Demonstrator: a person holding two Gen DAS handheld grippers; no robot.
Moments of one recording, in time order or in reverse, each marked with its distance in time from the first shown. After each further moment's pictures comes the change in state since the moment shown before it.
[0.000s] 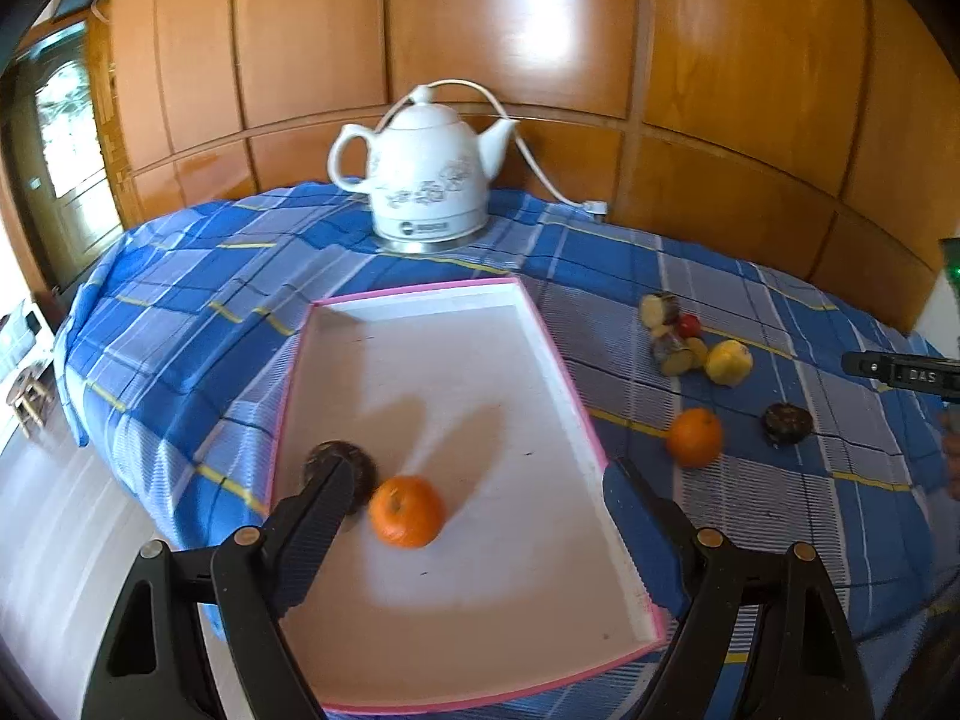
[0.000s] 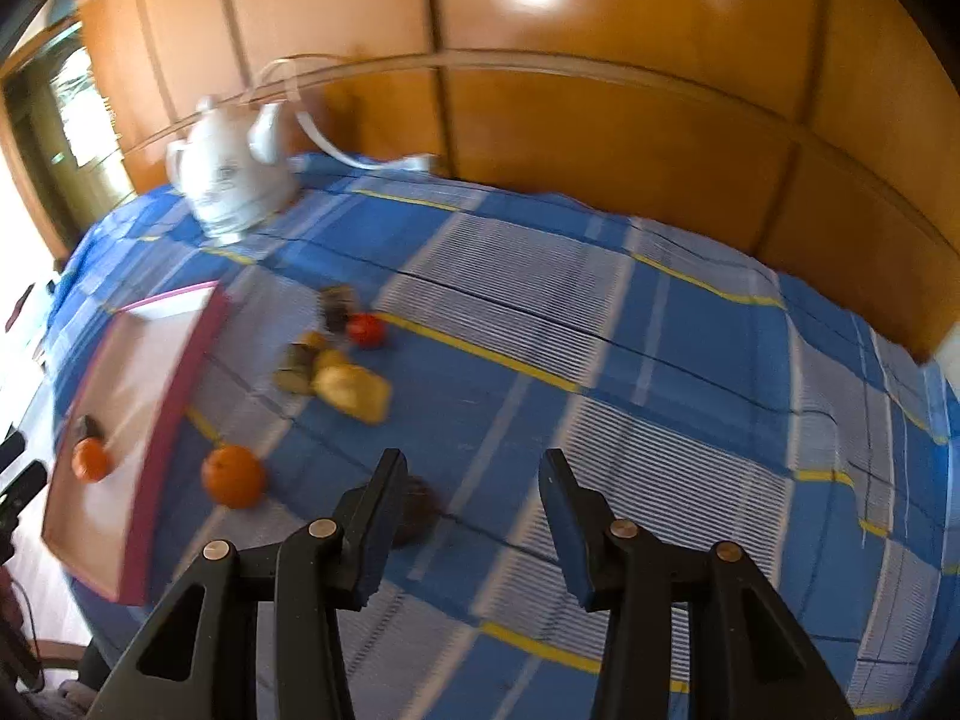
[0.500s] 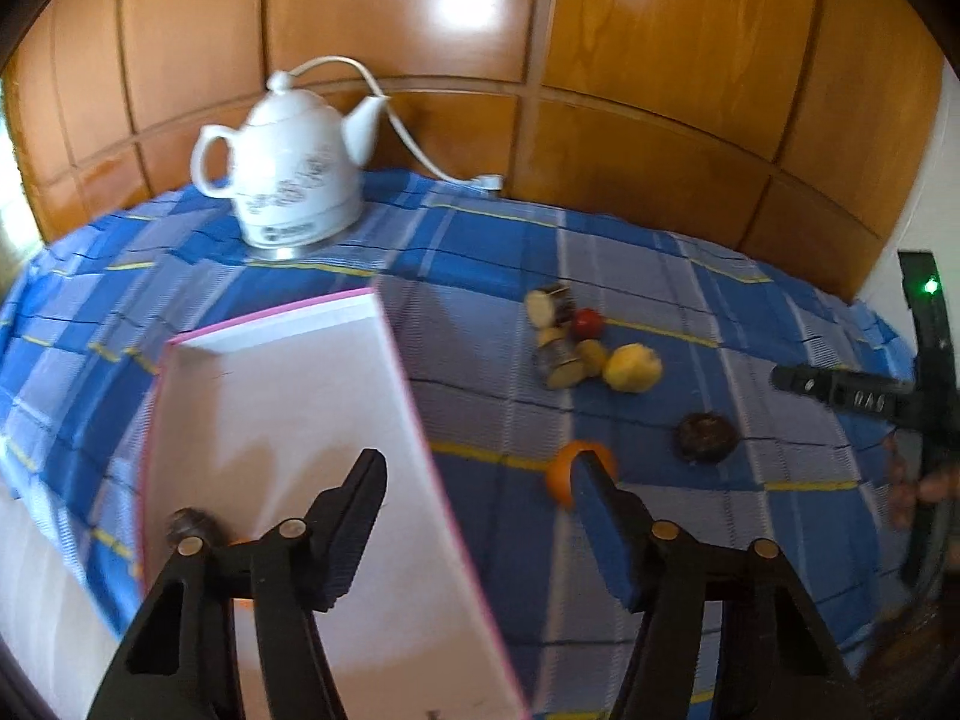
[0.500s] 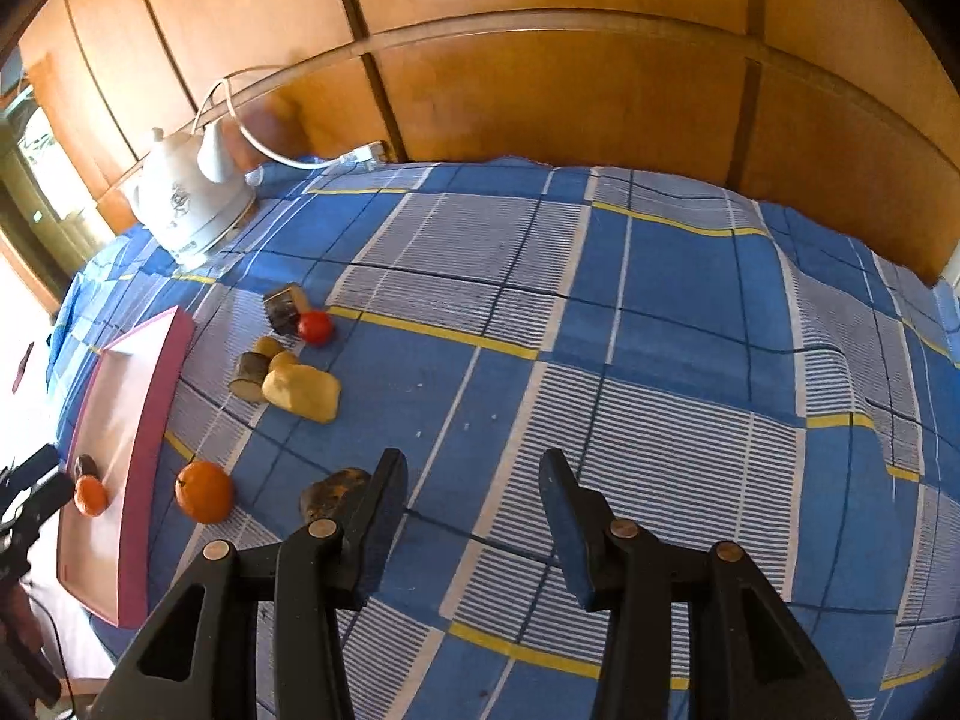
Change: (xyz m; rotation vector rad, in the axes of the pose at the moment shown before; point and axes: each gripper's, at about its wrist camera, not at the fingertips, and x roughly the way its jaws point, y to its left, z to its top) left arm 0.041 -0.062 0.045 0.072 0.103 -0.190; right arm 0.013 -0.020 -0.003 0.092 0.034 0.058
